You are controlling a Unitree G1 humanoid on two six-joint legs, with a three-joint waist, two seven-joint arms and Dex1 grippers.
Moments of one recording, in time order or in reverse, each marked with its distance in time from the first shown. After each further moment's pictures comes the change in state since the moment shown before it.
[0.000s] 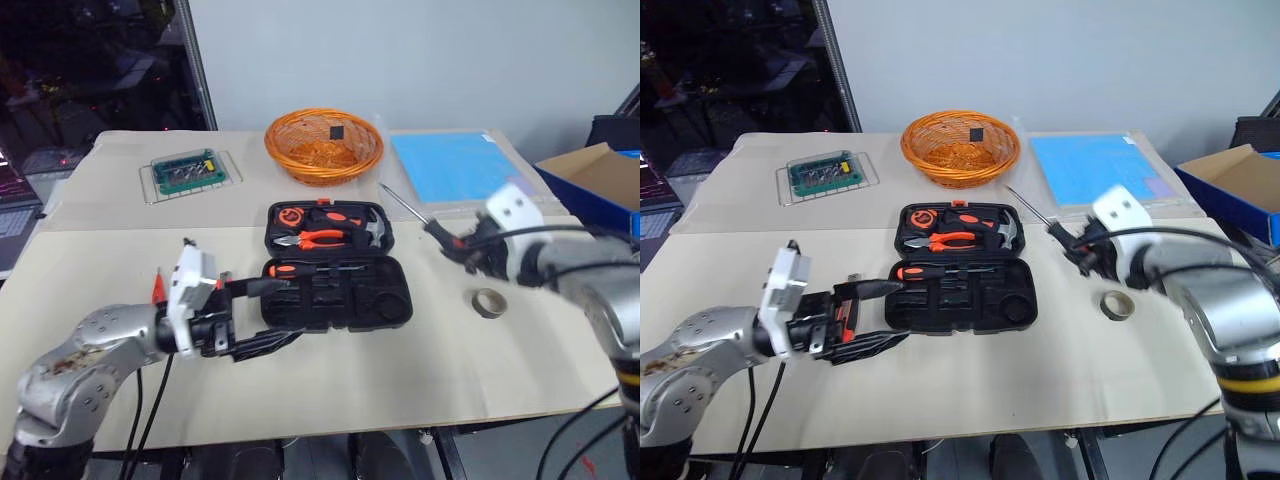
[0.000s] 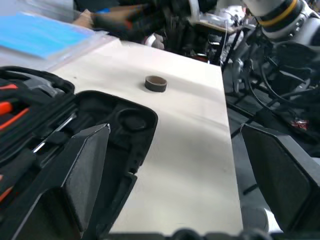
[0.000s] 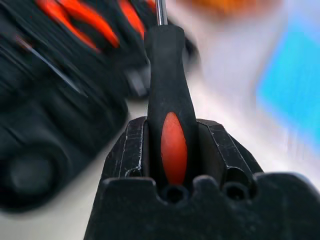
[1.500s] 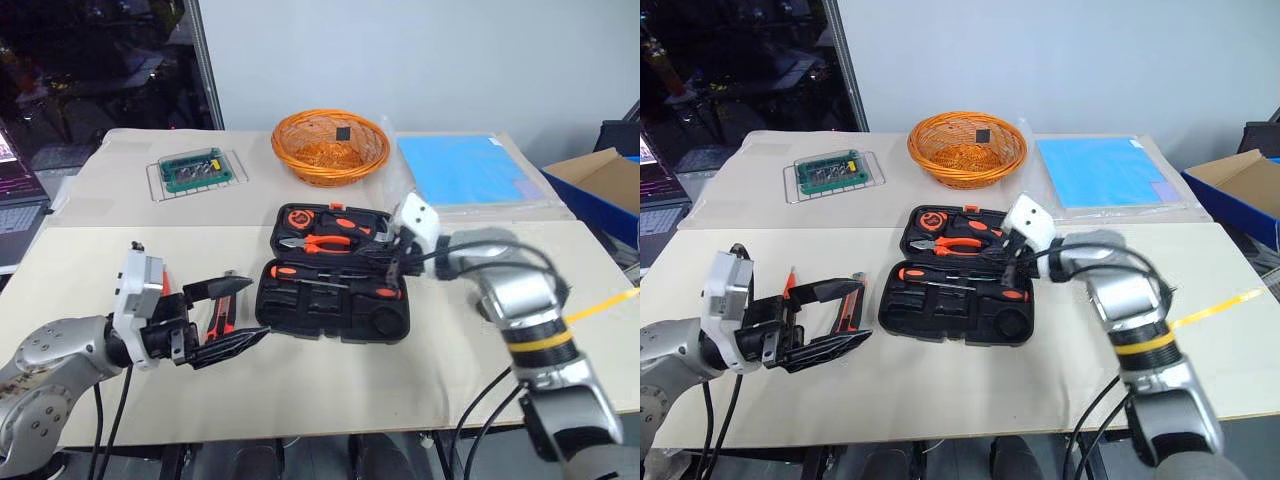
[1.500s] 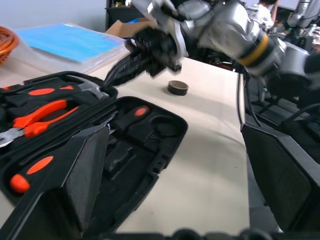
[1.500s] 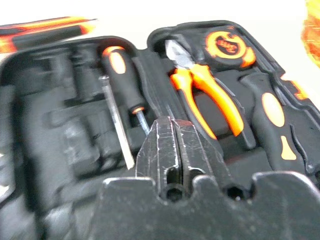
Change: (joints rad) left arm 0.112 0.054 0.122 -0.029 -0.045 -0.049 0.049; right arm 0.168 0.411 -0.035 0.114 -0.206 -0.125 0.063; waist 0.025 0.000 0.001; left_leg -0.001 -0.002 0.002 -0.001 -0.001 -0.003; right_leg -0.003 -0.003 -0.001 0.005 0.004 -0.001
